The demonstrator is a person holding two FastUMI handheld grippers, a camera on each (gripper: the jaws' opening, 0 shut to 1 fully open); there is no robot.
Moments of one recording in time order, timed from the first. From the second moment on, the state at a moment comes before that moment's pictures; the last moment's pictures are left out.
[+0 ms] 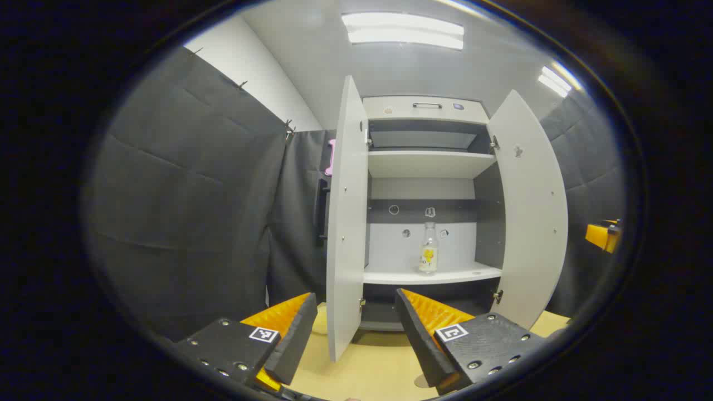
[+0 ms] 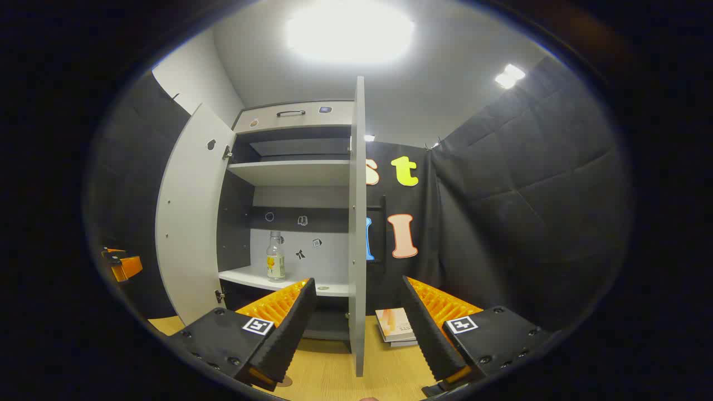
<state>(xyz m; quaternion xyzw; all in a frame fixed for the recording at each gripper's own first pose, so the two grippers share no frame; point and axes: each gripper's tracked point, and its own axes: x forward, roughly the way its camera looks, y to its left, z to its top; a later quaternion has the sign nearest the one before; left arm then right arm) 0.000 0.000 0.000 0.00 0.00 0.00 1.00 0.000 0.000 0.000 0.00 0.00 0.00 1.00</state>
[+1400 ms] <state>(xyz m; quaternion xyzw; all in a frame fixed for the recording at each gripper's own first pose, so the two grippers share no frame) 0.028 -0.084 0.006 0.02 0.01 -0.05 1.00 0.001 -0.071 -0.016 0.01 0.04 0.00 1.00</state>
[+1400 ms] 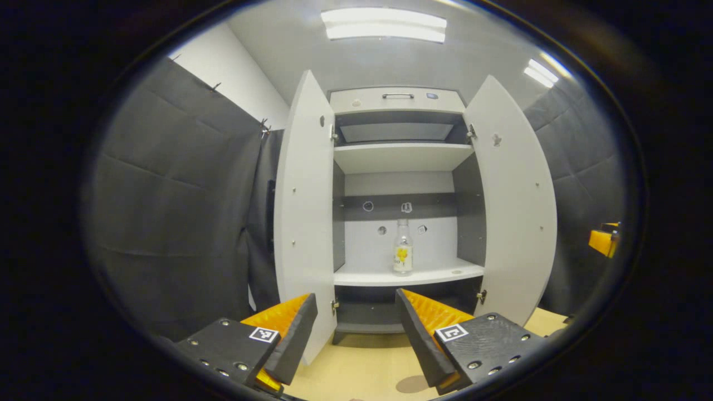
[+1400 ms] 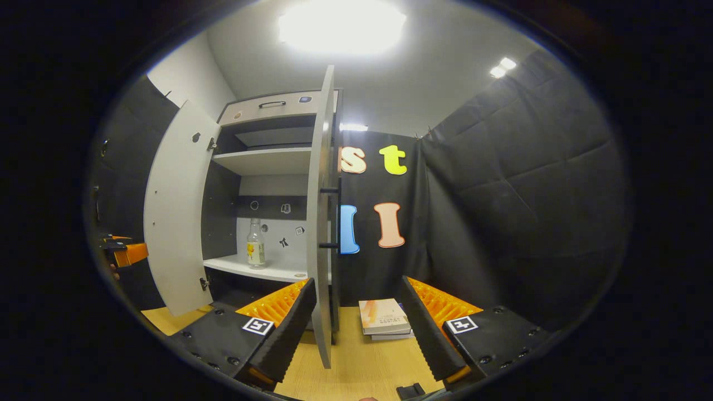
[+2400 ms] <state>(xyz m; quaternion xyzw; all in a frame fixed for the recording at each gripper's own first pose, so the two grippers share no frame) 0.115 -0.176 0.061 0.02 0.01 -0.10 0.99 -0.004 -0.111 -0.044 0.02 0.06 0.02 1.00</state>
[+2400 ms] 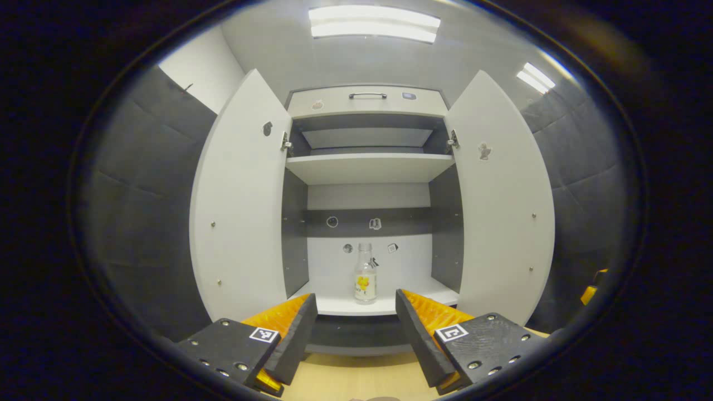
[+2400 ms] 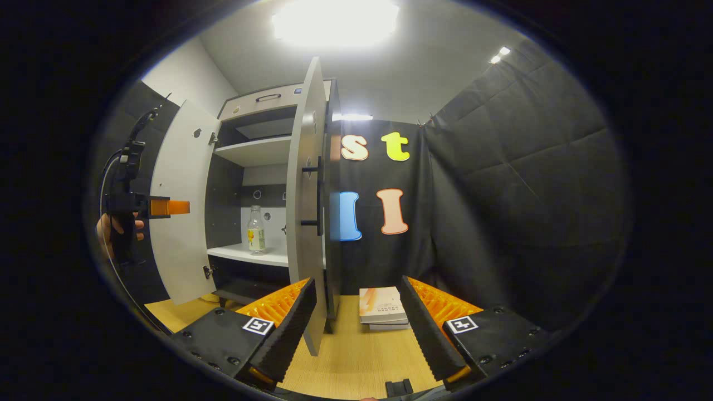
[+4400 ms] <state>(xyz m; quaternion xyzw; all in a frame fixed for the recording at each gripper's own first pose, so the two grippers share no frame) 0.433 -0.248 -0.007 -0.01 0.07 -0.19 0.98 0.055 -0.128 -0.088 -0.02 0.09 -0.16 0.98</state>
